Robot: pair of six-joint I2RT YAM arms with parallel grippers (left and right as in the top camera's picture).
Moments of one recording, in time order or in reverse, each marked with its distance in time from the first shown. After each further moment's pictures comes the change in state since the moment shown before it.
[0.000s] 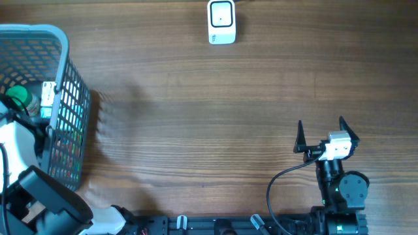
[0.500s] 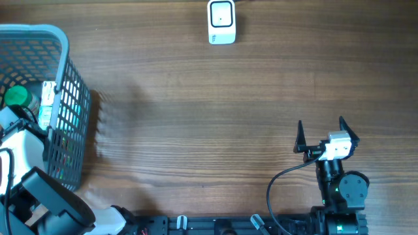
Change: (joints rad) left arm 0.003 -0.024 -0.123 0.088 -0.027 0.058; right arm 0.000 0.000 0.000 0.000 0.000 0.000
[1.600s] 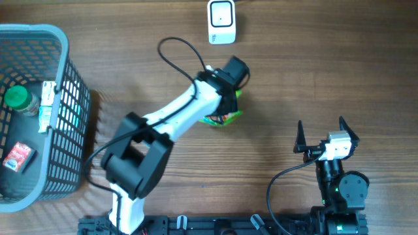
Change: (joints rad) left arm -1.424 0.439 0.534 -0.079 0.097 0.010; right arm 0.000 0.001 0.000 0.000 0.000 0.000
